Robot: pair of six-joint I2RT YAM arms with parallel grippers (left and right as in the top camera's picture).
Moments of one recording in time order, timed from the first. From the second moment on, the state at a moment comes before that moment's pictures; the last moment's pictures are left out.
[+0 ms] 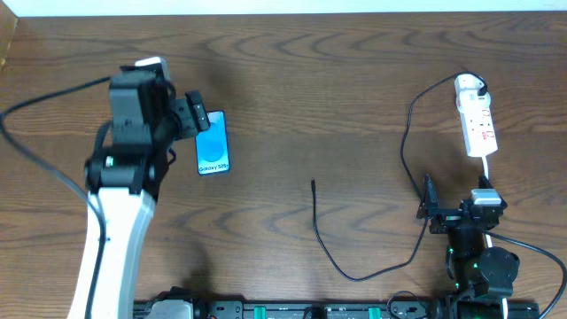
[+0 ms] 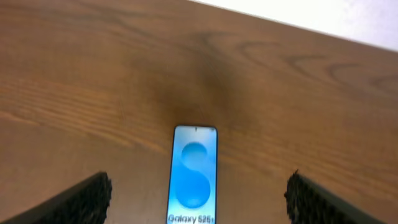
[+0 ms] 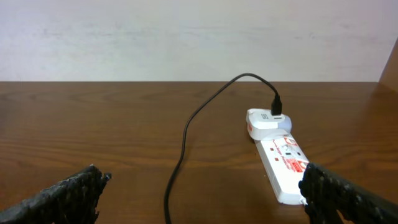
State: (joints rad) left arm -0.03 1.27 1.20 -0.68 -0.04 -0.24; right arm -0.07 0.01 0.01 -0.06 -0.09 0.02
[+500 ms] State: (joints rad) left arm -0.03 1.64 1.37 -0.90 -0.03 -0.28; right arm -0.07 0.01 0.01 -0.07 -0.09 0.02
